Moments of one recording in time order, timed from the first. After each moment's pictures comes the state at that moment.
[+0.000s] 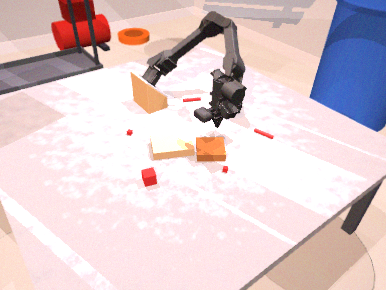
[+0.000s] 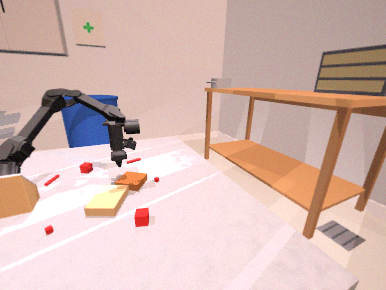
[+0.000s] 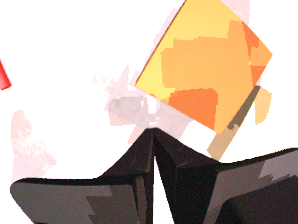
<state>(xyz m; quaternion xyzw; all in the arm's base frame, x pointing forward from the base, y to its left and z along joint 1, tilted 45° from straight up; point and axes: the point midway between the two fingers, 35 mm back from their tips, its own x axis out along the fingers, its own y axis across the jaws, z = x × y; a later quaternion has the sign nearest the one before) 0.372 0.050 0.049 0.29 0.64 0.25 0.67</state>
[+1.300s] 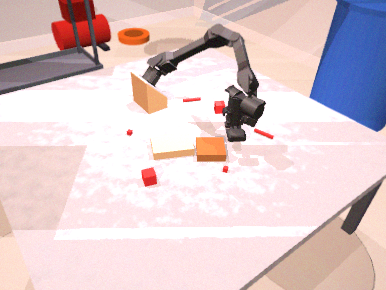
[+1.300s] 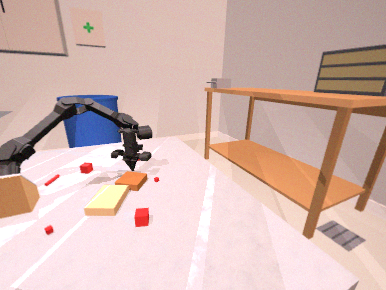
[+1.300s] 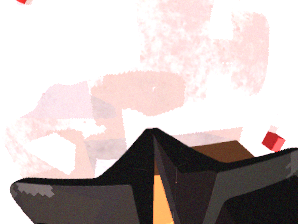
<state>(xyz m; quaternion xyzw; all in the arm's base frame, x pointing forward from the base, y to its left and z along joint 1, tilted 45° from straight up) 0.433 0.095 0.039 -0.06 0.45 0.52 0.73</state>
